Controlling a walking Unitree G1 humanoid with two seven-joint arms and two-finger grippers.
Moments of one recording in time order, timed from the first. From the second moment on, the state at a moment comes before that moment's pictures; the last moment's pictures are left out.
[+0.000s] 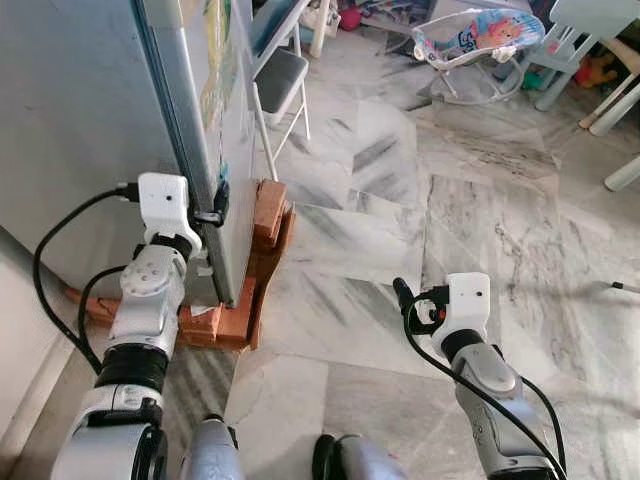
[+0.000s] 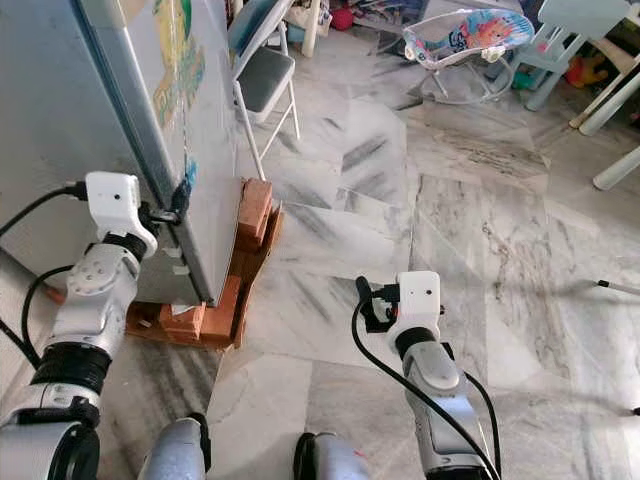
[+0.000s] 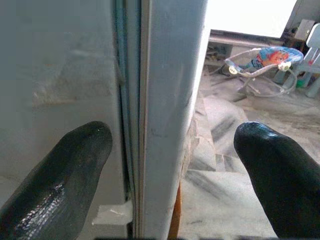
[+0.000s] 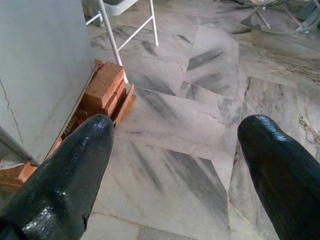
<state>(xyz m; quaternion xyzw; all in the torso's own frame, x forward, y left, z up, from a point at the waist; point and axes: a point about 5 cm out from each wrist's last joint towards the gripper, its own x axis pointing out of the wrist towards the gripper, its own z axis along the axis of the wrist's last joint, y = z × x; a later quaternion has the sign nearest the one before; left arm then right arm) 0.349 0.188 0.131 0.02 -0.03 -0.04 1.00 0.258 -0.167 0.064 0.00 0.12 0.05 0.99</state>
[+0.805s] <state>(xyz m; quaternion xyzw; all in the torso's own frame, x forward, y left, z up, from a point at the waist) 0.368 0.157 0.135 0.01 -0.03 -0.11 0.99 0.260 -0.165 0.064 0.00 0.12 0.05 0.99</state>
